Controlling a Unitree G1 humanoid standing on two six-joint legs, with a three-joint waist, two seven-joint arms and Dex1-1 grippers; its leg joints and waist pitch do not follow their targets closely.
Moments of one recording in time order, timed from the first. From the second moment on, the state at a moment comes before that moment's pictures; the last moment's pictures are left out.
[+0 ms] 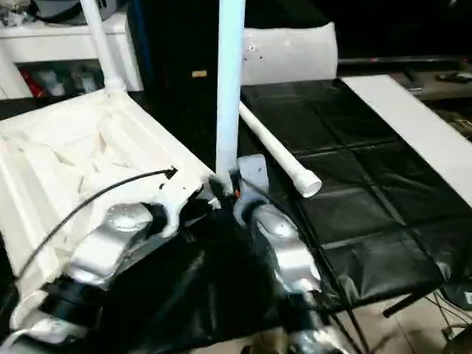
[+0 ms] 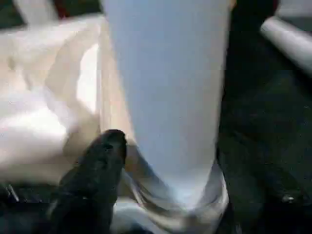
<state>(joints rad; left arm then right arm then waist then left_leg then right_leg) -0.40 0.25 -0.26 0.17 0.07 0.47 -0.73 -0.33 0.00 0.08 0.25 0.09 0.31 0.39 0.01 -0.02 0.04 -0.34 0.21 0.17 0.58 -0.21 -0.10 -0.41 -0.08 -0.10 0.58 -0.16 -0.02</state>
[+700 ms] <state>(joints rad) -0.43 0.52 -0.34 0.29 -0.03 0.15 -1.28 -0.40 -0.41 0.21 0.22 0.24 0.24 1.22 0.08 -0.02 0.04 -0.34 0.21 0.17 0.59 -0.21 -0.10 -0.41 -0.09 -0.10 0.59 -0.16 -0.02</state>
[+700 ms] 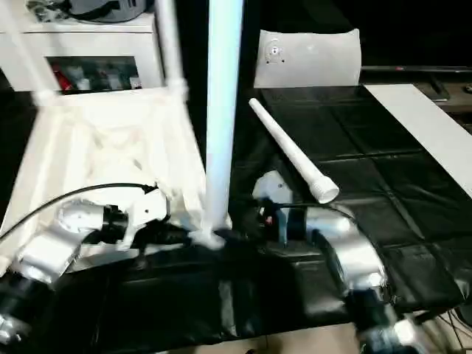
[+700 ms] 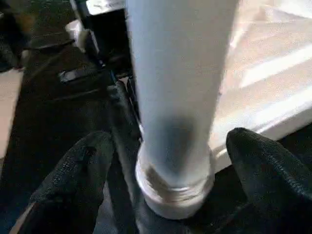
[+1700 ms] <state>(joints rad) -0.44 0.49 -0.36 0.31 -0.05 0.12 -1.32 -0.40 -0.38 0.24 0.25 0.26 0.30 1.31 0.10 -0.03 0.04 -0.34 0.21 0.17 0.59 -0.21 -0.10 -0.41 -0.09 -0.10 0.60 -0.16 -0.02</state>
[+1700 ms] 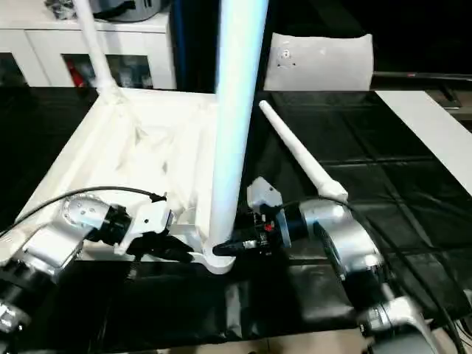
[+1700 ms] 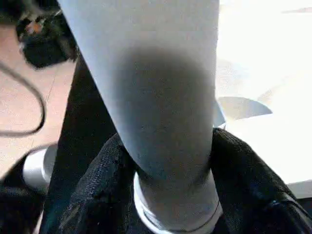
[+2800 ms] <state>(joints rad) -0.44 0.24 -0.25 0.22 0.05 0.48 -0.74 -0.35 -0.06 0.08 0.23 0.09 0.37 0.50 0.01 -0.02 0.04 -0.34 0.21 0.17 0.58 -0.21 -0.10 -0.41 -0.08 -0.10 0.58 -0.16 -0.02</state>
